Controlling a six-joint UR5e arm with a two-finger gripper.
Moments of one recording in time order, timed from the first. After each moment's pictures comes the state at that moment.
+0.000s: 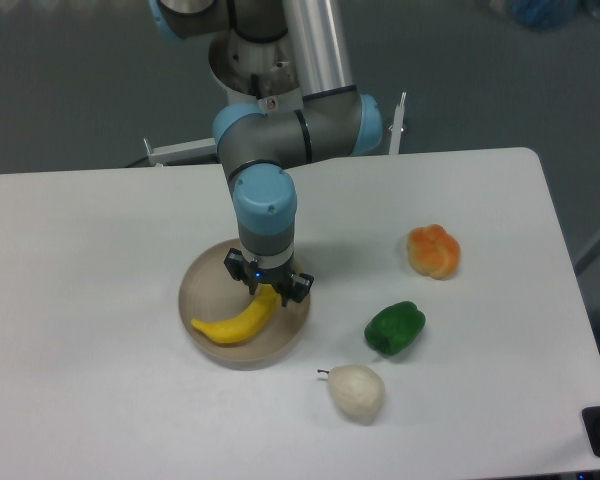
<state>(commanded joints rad) 2.10 -1.94 -1.86 -0.88 1.55 0.66</state>
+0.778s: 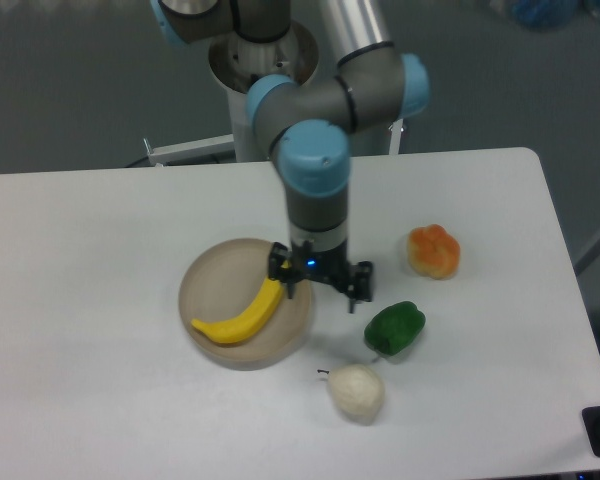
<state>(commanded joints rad) 2.27 -1.89 -1.68 -0.89 1.56 0.83</state>
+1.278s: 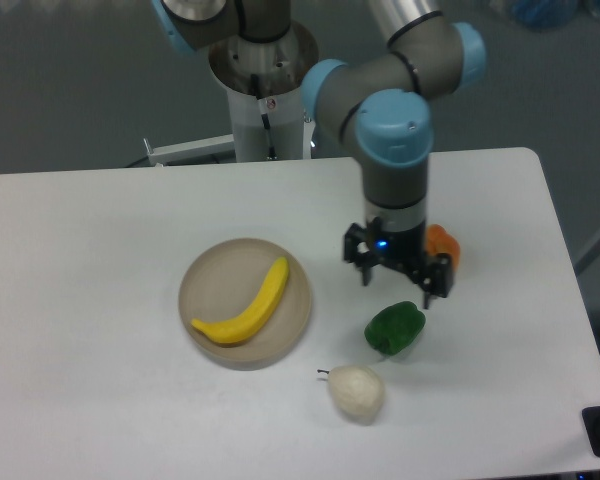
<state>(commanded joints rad) 2.39 -1.91 -1.62 -0.88 1.67 1.28</state>
